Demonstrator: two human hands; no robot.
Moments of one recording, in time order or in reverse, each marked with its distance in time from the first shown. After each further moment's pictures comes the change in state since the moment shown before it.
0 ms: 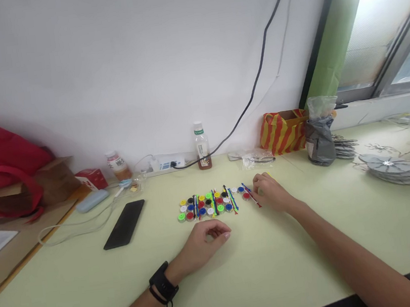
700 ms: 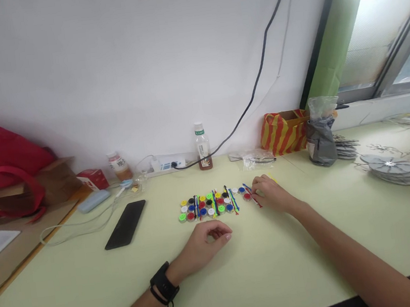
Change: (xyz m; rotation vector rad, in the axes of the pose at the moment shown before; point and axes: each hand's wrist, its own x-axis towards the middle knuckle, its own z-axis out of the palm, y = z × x) left_hand -0.002 0.001 0.001 0.005 0.006 0.007; right_hand 0.001 -0.001 -0.006 0.028 -0.076 -0.084
